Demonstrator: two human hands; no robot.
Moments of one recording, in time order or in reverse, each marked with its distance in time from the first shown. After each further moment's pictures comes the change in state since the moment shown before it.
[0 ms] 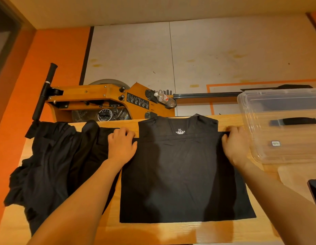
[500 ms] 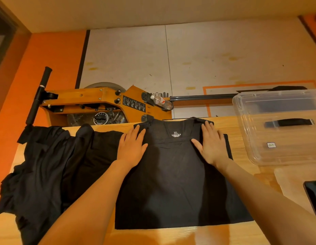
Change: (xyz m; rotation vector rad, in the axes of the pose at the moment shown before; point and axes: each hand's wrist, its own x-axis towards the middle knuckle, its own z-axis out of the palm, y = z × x) left_hand 0.013 0.038 0.014 0.020 -0.170 0.101; right_hand -0.010 -0.034 0.020 -0.176 -0.242 -0.318
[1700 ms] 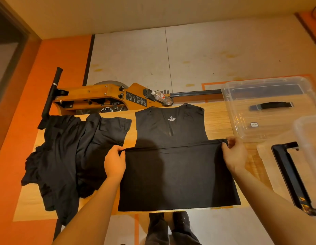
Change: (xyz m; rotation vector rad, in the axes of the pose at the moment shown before) left_hand -0.129 -0.008 0.016 -0.633 0.270 -0.563; right_hand -0.121 0.054 -0.014 0.821 0.318 0.534
